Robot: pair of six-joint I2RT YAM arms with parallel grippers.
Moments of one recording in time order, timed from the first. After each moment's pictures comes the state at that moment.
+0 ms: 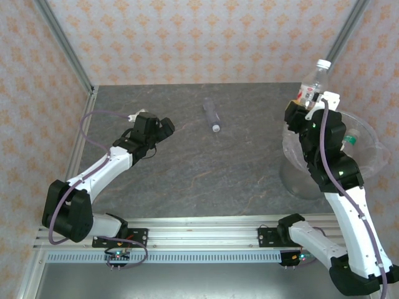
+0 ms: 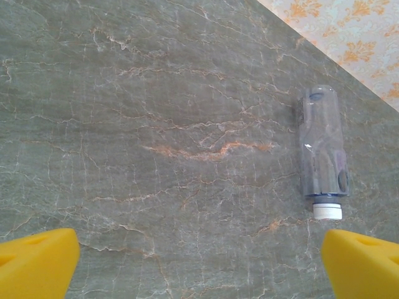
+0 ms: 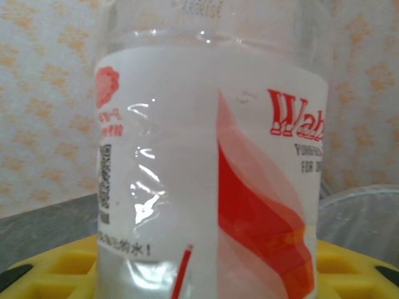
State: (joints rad) left arm -0.33 1.36 0.93 -0.28 -0.18 -0.83; right arm 0.29 0.86 1.30 -0.67 0.44 0.27
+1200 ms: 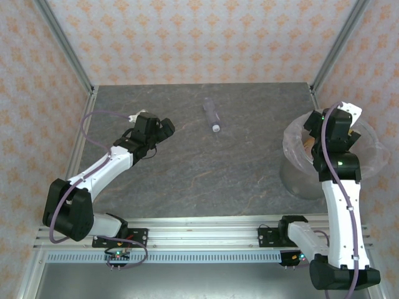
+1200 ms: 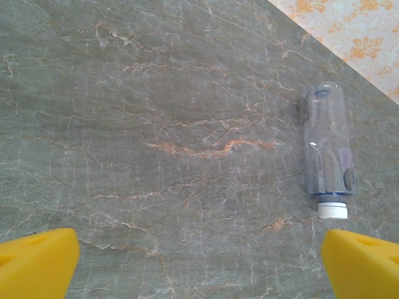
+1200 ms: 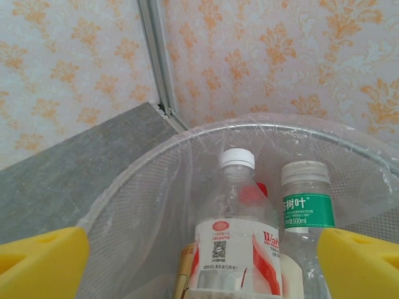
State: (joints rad) left arm -0.33 1.37 0.93 -0.29 -0.18 -0.83; right arm -0.04 0.90 1.23 -0.80 0.49 0.30
